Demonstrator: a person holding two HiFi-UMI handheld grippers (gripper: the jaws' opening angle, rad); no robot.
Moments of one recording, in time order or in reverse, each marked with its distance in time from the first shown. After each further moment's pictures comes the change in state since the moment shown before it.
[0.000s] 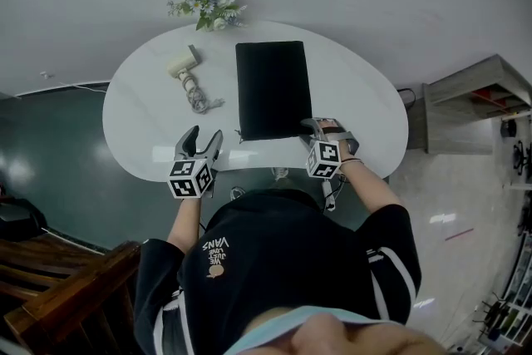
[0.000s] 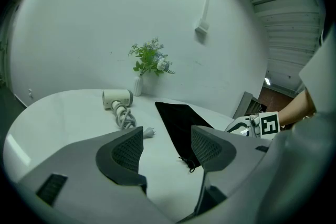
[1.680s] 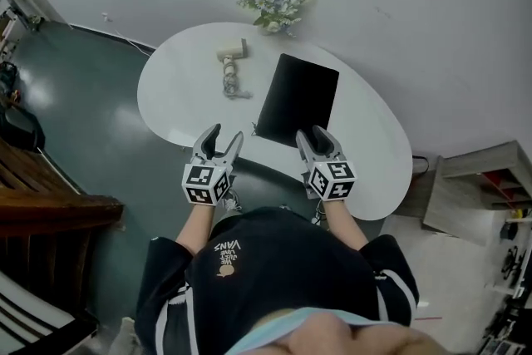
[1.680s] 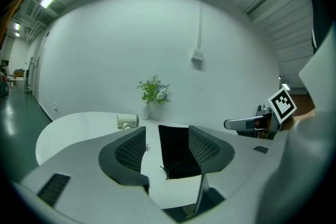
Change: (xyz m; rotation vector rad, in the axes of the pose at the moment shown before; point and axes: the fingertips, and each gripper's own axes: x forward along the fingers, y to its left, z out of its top) left arm -0.091 -0.087 0.020 -0.010 -0.301 0.216; right arm -0.138 -0.063 0.086 1.058 -0.723 -0.034
